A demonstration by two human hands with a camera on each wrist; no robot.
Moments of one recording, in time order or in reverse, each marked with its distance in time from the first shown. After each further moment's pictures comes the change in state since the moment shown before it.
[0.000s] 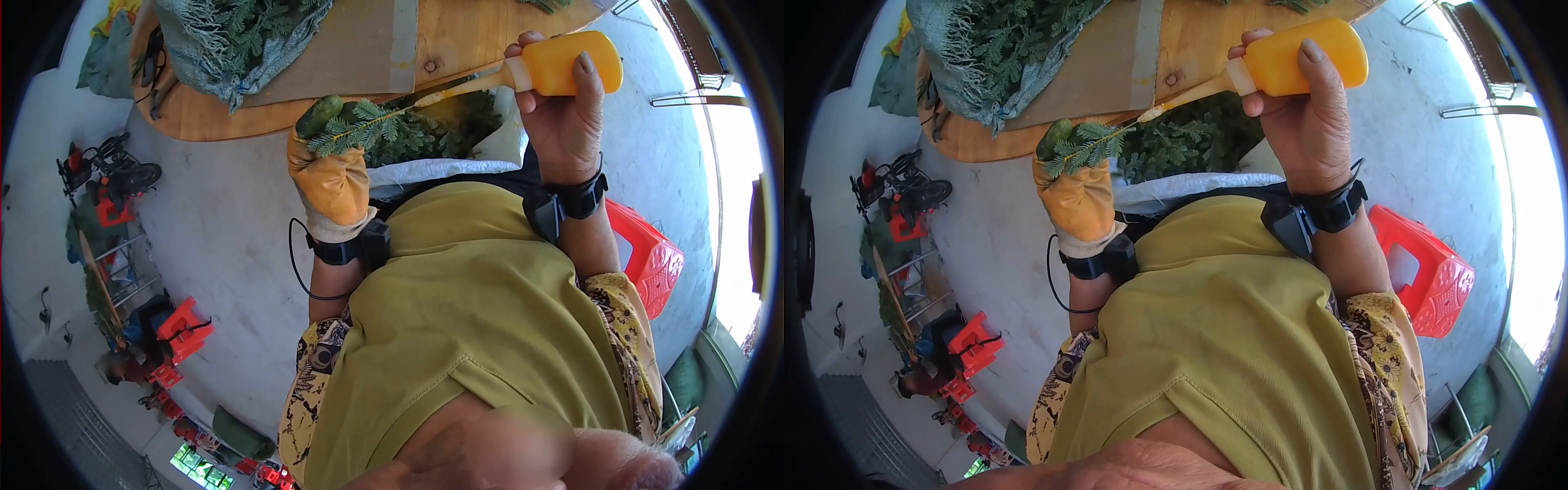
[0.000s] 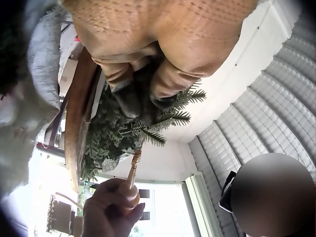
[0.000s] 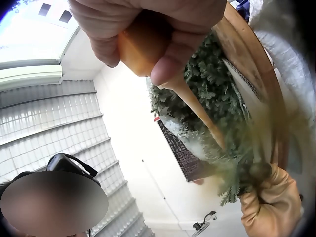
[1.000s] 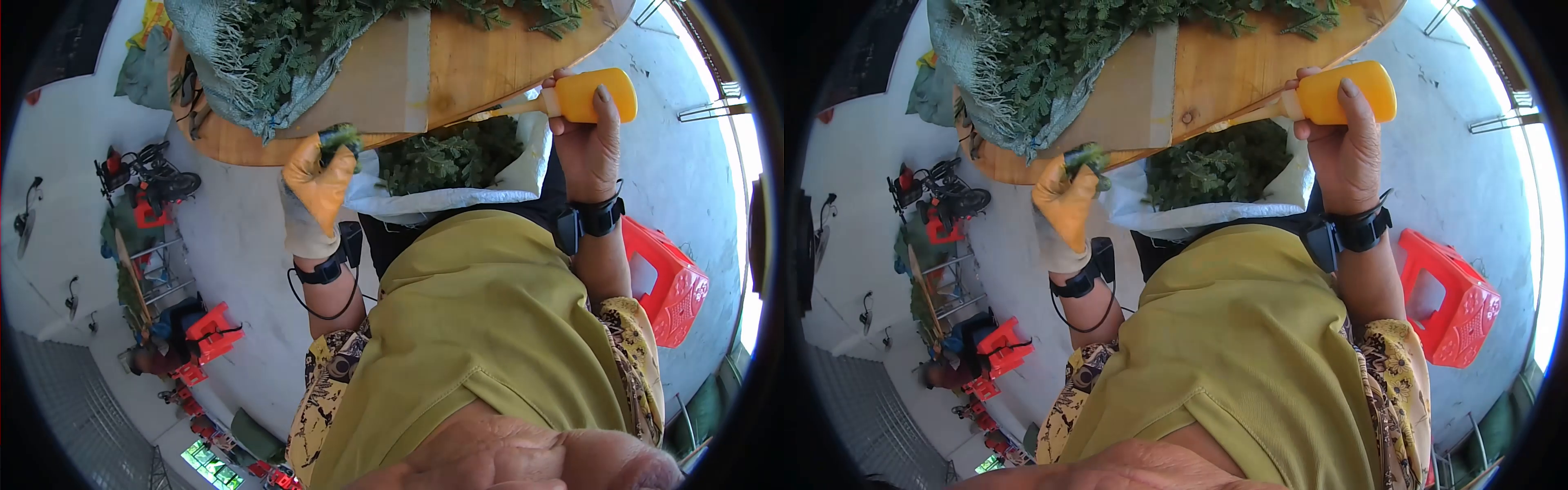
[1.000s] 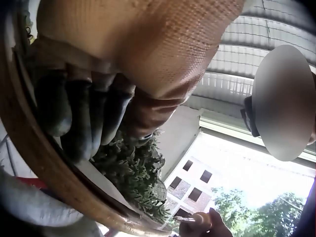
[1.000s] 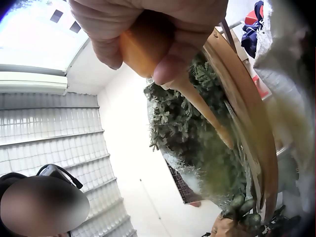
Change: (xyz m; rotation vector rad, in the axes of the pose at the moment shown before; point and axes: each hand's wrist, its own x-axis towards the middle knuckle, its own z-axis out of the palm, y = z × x) left_hand 0.036 0.053 0.020 0.937 -0.126 -0.188; right_hand 0.007 -0.021 -0.039 -0.062 0.191 -0.046
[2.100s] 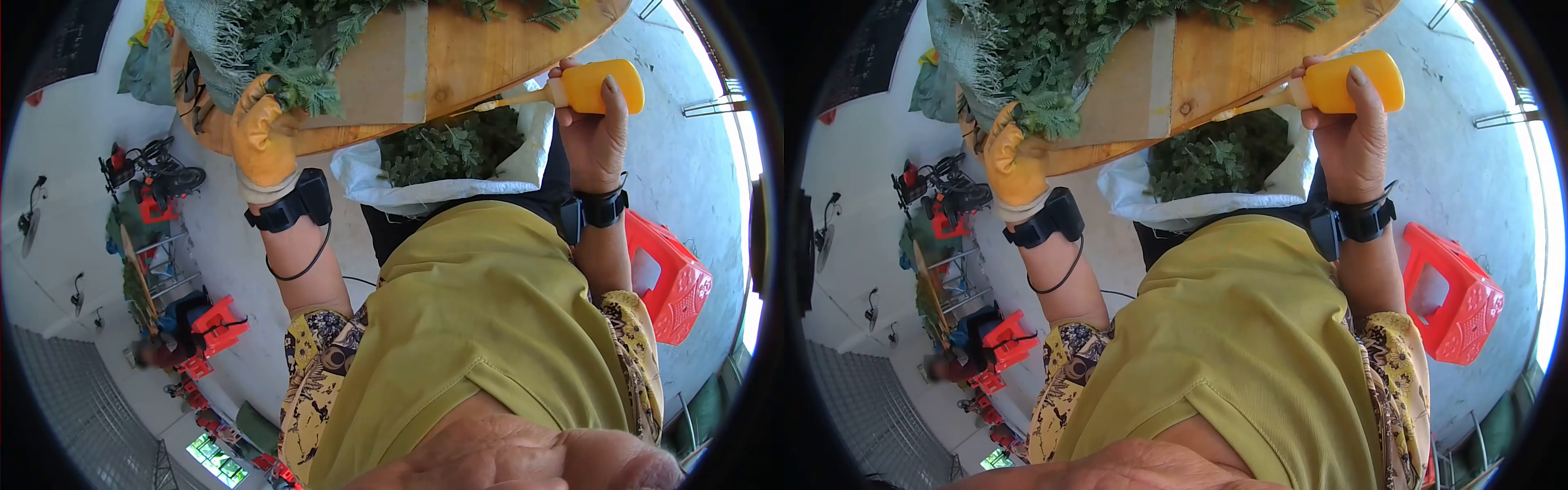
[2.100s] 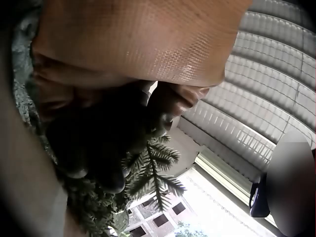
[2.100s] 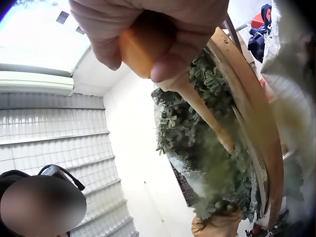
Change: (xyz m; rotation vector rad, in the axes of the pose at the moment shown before) left_hand 0.068 0.023 -0.047 0.298 0.093 0.477; right_hand 0.000 -0.008 0.002 -0.050 0.011 -0.034
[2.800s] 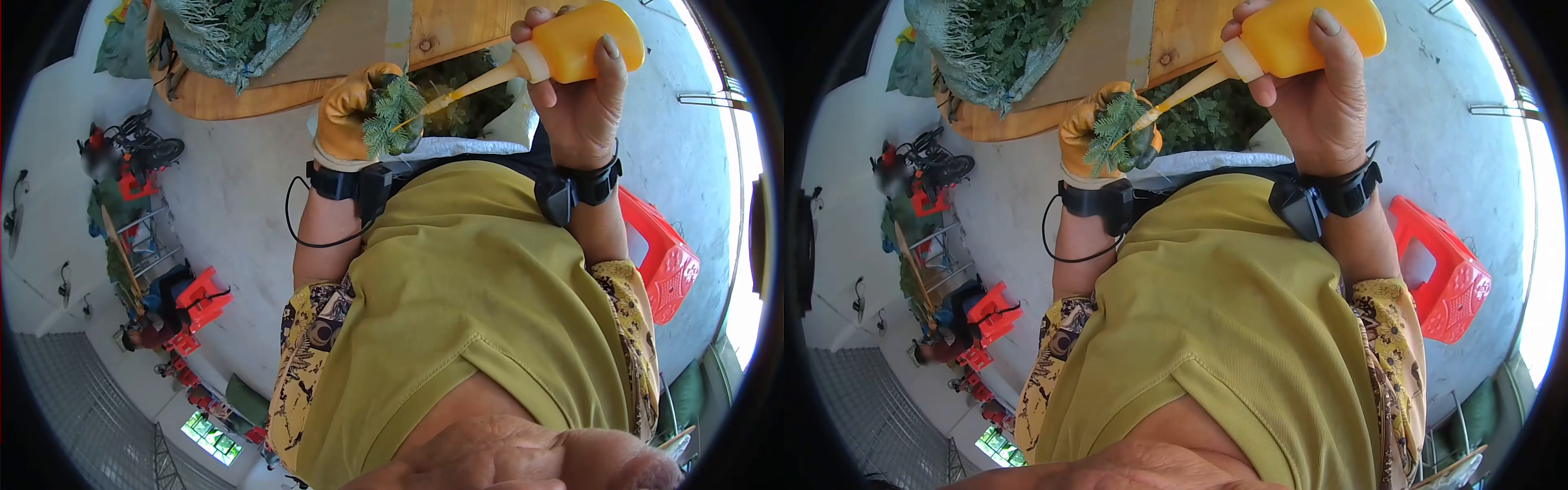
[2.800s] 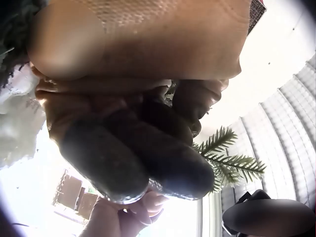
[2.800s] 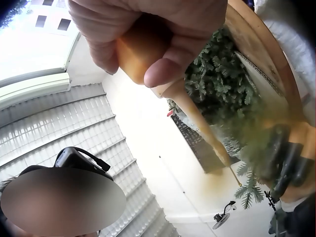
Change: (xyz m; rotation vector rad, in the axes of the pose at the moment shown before) left_hand -0.086 -0.031 0.098 -1.503 -0.349 -0.731; right_hand -0.012 0.016 0.035 0.161 -0.310 0.064
